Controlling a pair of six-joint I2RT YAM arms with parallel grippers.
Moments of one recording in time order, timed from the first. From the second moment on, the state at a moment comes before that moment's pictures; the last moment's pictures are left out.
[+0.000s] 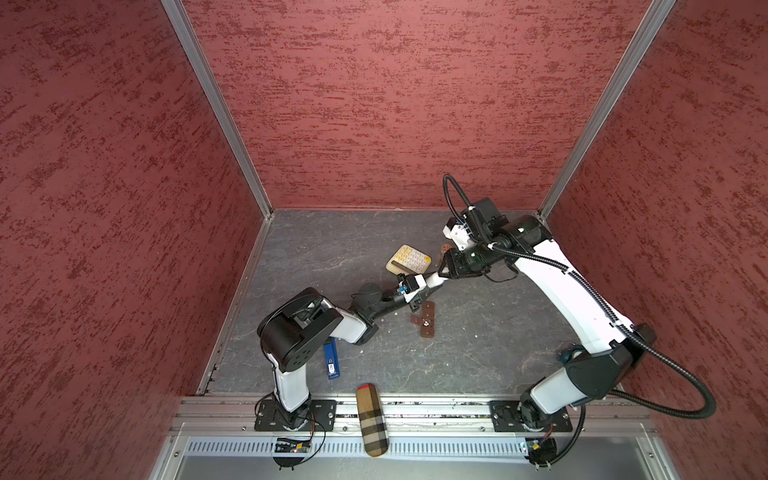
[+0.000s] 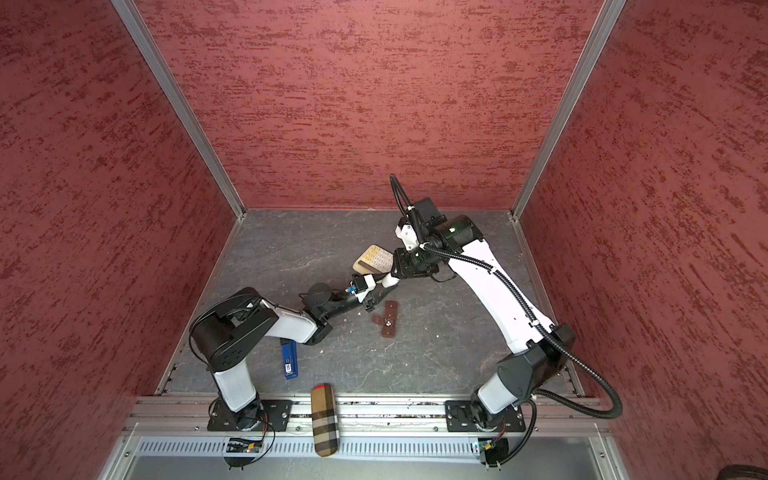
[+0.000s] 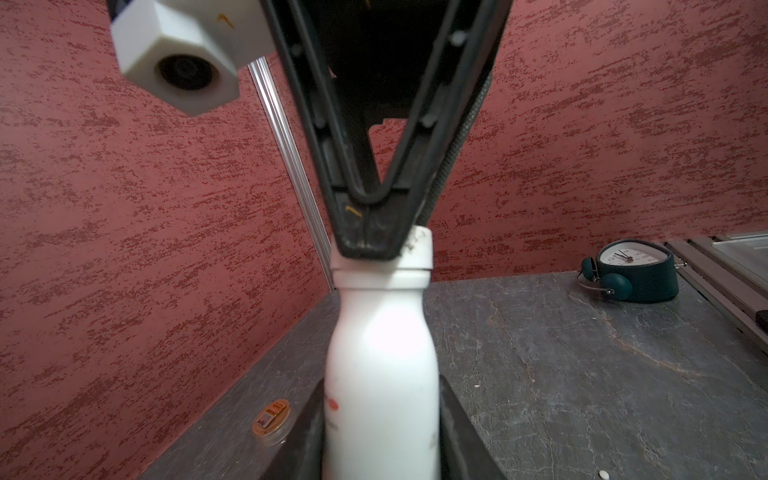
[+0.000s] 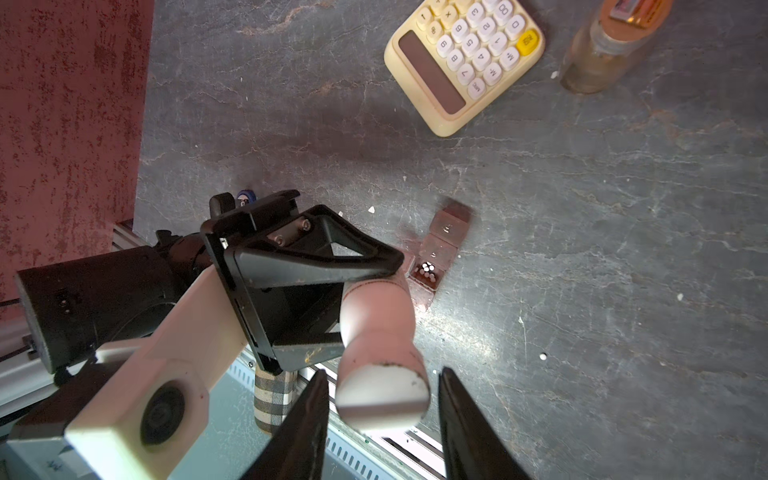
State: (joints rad) left arm -0.75 1.82 0.64 1.41 0.42 0.21; right arm 0.53 1.57 1.77 -1.31 -0.30 0.32
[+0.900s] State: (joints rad) left arm -0.75 1.82 0.63 1.38 0.38 0.26; right arm 0.53 1.55 1.69 -1.21 -0.30 0.62
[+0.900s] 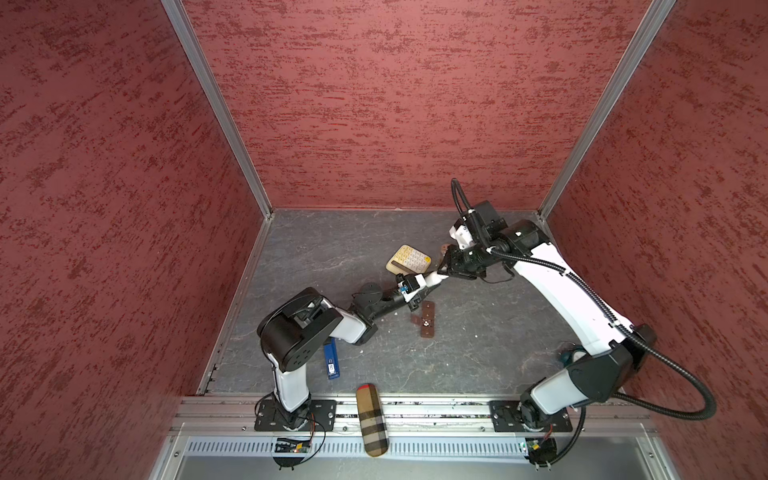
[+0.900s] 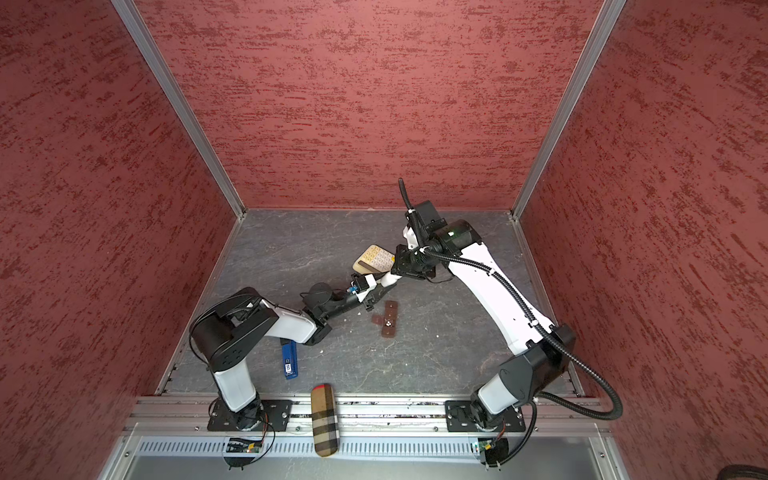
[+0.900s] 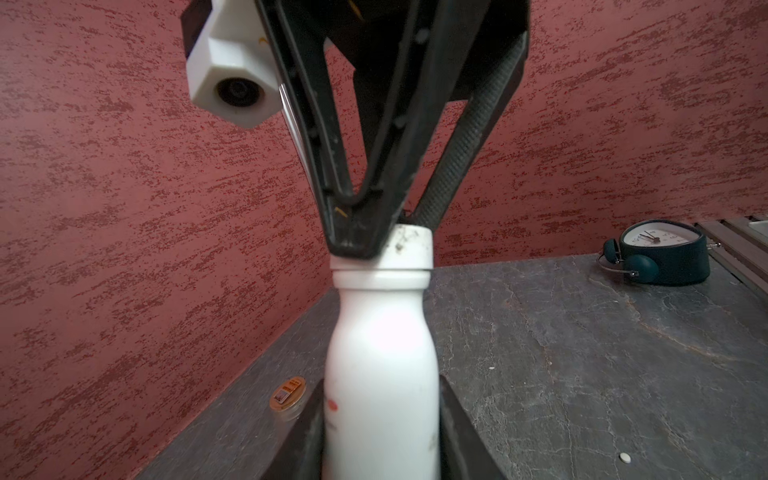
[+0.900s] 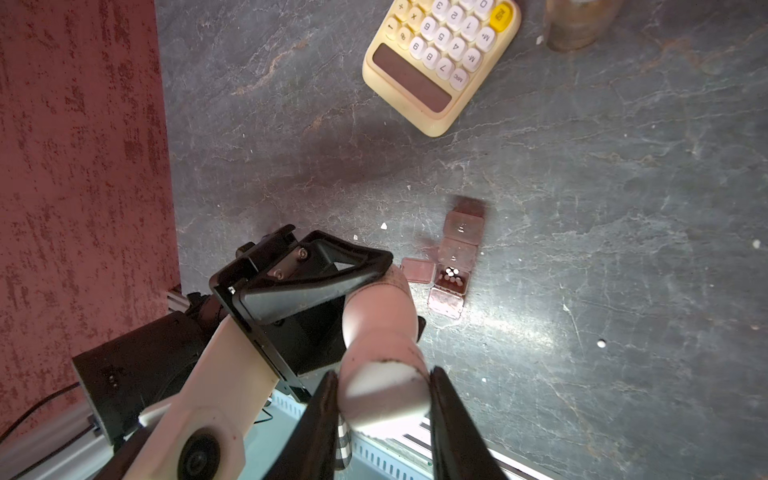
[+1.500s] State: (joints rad) left arm -0.75 1.82 0.63 1.39 0.36 0.27; right arm 0.53 1.55 1.73 -1.26 -0.27 0.61
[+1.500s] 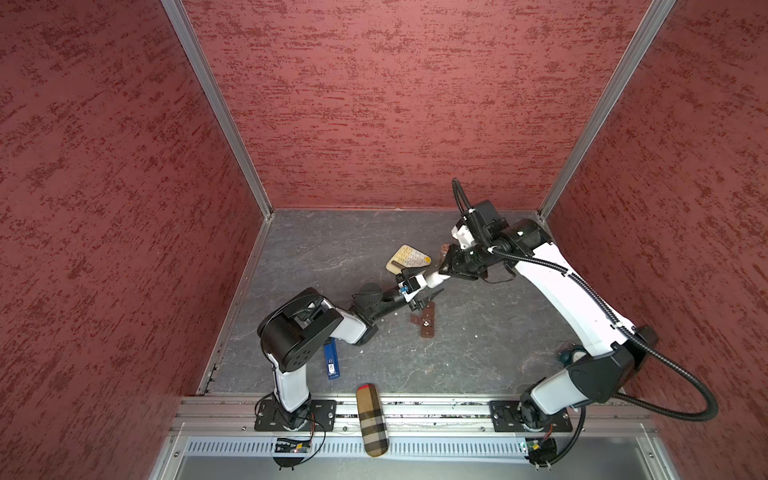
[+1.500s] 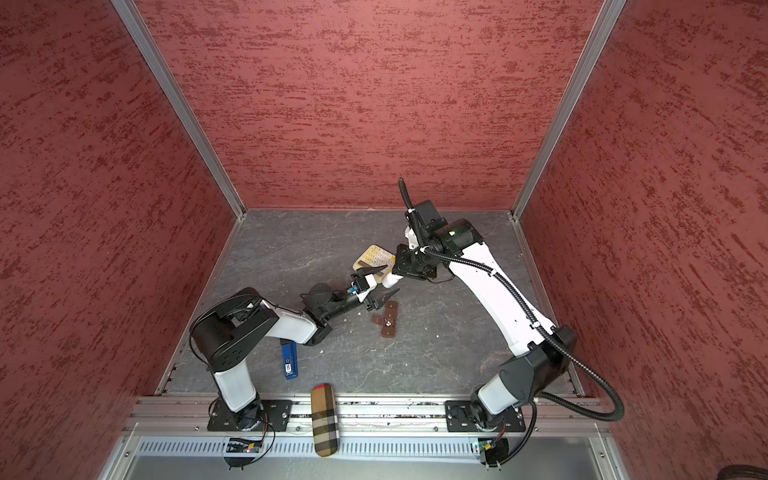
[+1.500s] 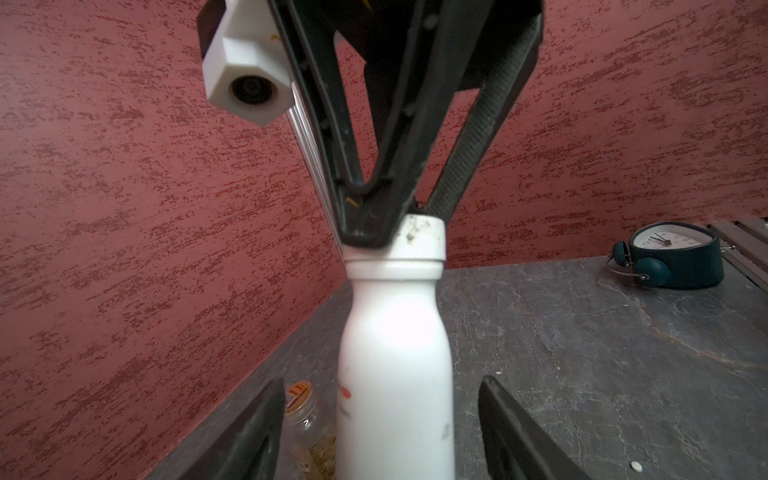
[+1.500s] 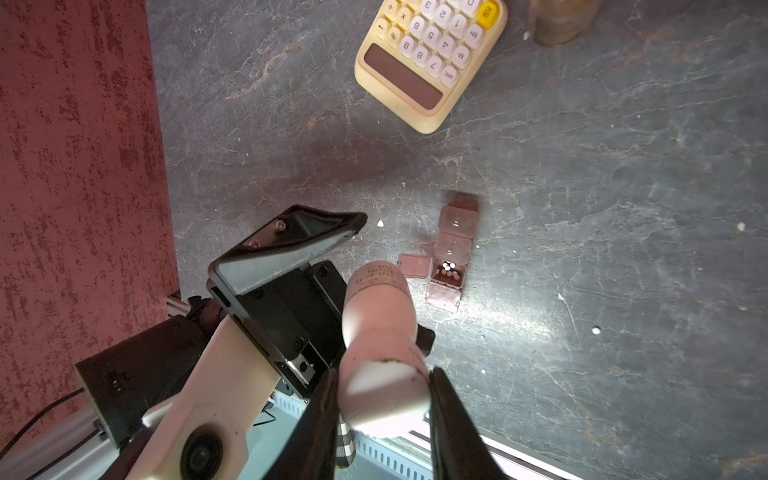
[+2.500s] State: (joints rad) left arm -0.82 1.51 0.42 1.19 0.08 0.23; right arm 0.34 1.81 1.74 -1.16 0.12 0.49
